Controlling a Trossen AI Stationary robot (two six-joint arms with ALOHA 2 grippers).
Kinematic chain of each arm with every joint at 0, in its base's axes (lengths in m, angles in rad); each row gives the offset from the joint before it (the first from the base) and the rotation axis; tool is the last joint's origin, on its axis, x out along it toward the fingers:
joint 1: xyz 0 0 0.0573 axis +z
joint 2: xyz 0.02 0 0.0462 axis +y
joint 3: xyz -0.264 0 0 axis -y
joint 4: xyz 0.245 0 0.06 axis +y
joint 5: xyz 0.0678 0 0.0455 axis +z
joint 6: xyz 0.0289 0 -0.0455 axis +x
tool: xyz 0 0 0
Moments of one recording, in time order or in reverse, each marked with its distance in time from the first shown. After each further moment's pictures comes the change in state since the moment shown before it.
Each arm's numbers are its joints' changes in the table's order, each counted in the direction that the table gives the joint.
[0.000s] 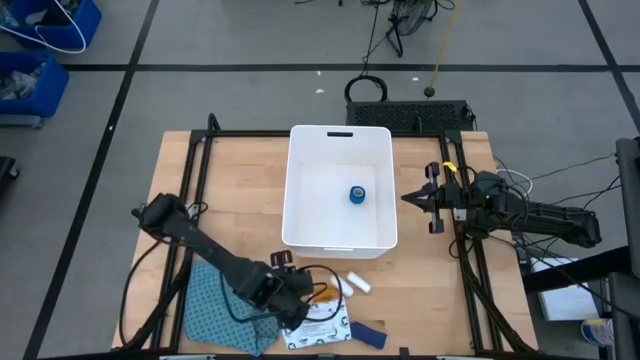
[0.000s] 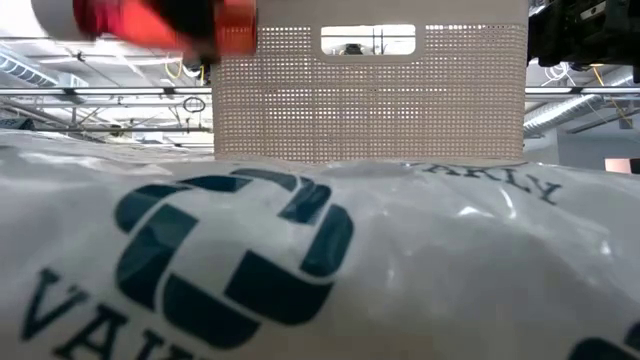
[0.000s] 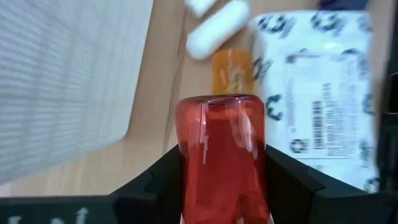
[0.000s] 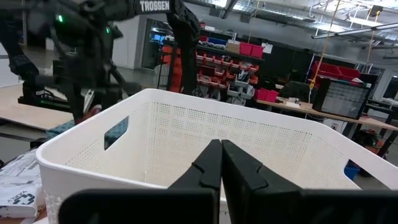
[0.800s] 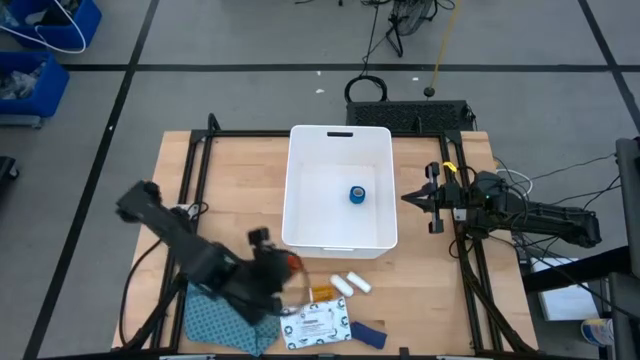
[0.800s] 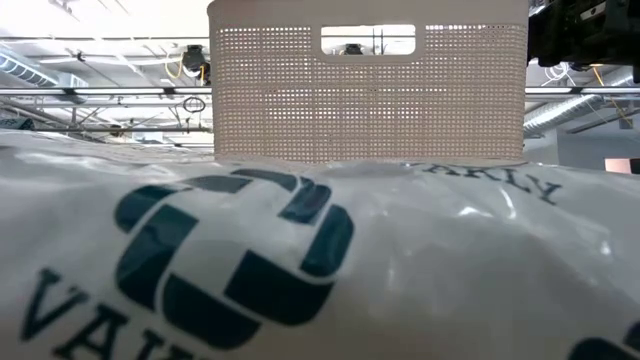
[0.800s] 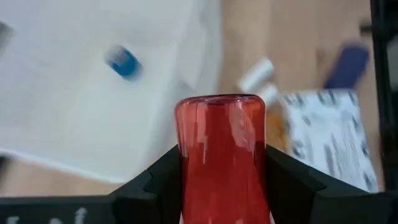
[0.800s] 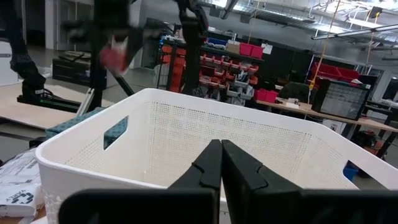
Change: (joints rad) left arm -0.071 -0.206 0.110 0.164 0.332 0.032; right arm 0.000 0.000 0.000 0.000 0.000 -0.007
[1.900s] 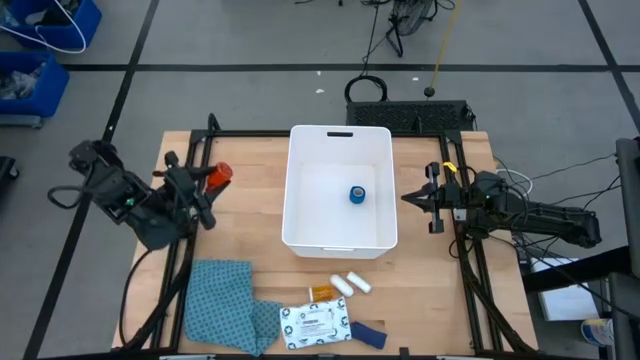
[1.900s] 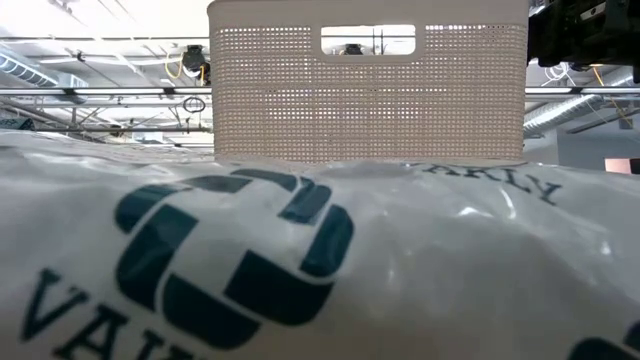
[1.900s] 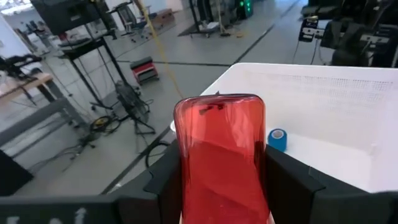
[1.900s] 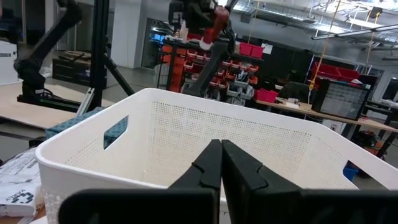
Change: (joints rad) left arm -0.046 -0.744 -0.492 0.062 0.575 -0.054; right arm 0.000 0.000 0.000 0.000 0.000 -0.001
